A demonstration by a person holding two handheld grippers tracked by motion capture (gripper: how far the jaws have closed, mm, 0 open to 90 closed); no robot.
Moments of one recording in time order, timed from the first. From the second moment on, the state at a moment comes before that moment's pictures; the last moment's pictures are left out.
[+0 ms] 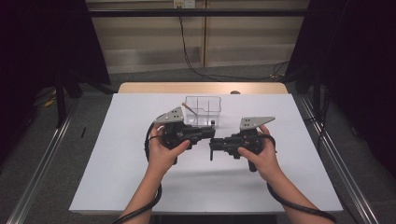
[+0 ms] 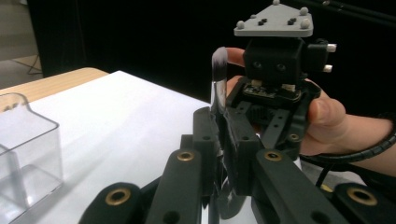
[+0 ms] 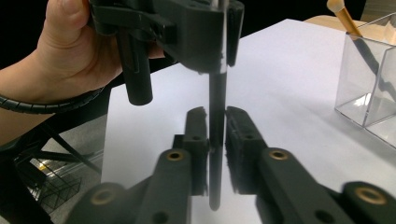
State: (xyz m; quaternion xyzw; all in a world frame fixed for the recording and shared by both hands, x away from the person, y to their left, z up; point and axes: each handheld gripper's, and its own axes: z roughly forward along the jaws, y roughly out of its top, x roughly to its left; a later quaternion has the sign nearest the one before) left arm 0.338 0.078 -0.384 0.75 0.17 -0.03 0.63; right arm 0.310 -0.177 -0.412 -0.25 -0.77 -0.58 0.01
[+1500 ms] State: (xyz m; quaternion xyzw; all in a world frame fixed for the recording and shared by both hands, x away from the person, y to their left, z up) left arm 0.339 0.089 -0.383 0.75 0.19 0.00 0.63; right arm 0.285 -0.223 -0.419 -0.25 -0.77 -0.58 -0.09
